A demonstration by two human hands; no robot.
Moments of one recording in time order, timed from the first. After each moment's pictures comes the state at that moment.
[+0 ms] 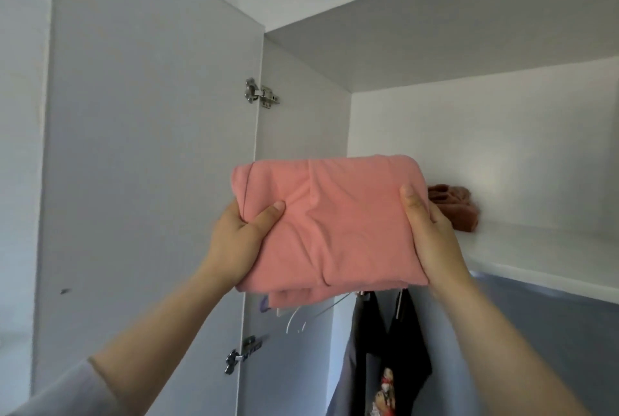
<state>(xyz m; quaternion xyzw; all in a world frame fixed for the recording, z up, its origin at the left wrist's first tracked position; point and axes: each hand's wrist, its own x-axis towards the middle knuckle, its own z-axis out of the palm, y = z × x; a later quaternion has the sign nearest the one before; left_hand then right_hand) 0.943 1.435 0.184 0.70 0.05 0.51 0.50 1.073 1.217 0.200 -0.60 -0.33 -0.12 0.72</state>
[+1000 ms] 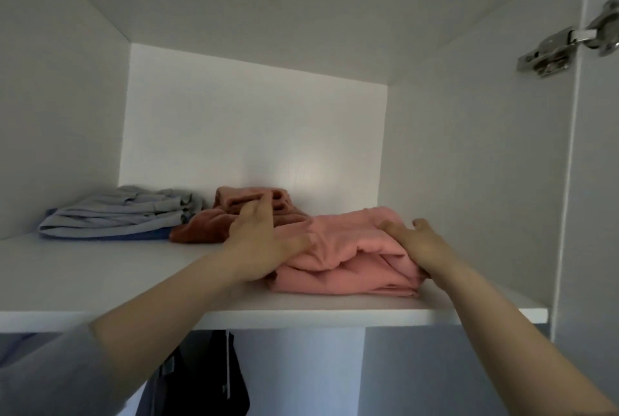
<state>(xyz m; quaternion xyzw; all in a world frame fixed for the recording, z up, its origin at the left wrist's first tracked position) 1.276 1.347 0.230 0.90 -0.18 0.19 0.34 1.232 1.092 0.241 -0.86 0.10 -0.23 0.45</state>
